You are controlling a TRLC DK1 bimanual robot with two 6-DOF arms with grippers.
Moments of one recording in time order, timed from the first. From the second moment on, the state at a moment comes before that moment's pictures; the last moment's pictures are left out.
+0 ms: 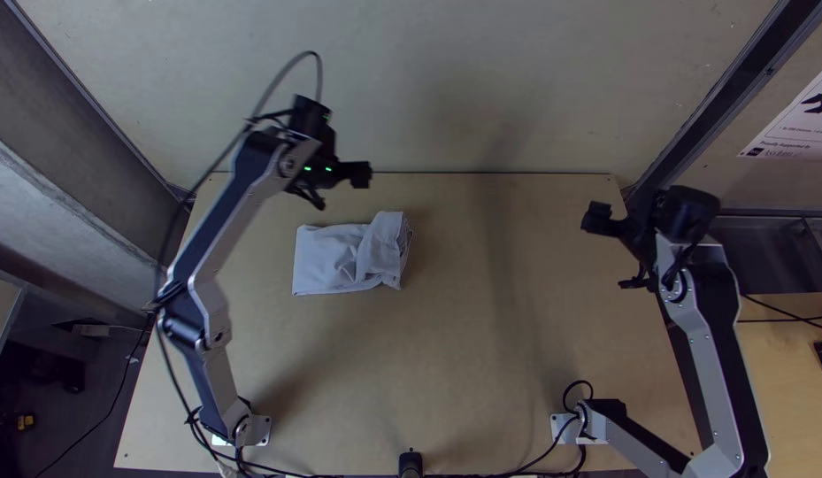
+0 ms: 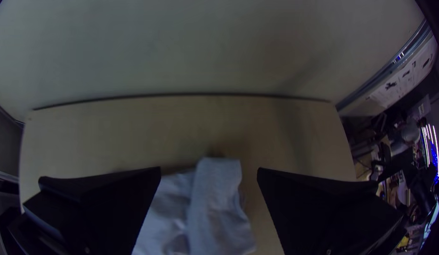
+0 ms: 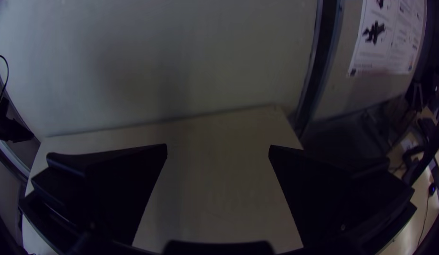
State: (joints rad) left arm -0.38 1.90 2.23 -1.10 0.03 -0.33; right arm 0.03 1.09 1.22 -0.60 0.08 0.15
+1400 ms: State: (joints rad) left arm 0.09 0.34 0.80 -0.26 -0.12 0.00; right arm 0.14 0.09 0.75 -0.17 0.08 -0.02
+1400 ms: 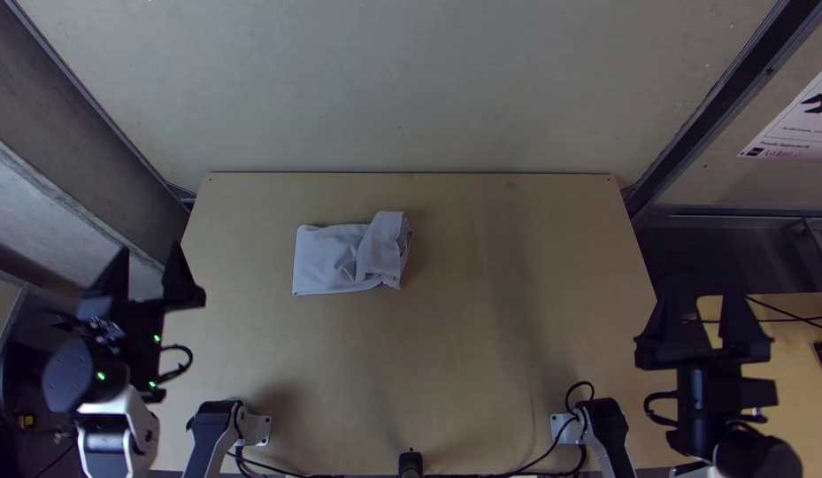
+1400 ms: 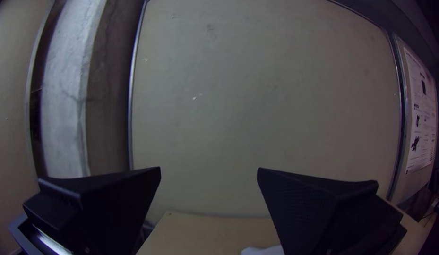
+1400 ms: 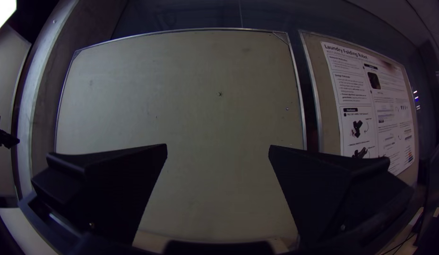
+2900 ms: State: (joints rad) left arm 0.18 0.01 0.06 -0.01 -0.08 0.04; right arm 0.09 0.00 0.02 0.01 0.08 -0.03
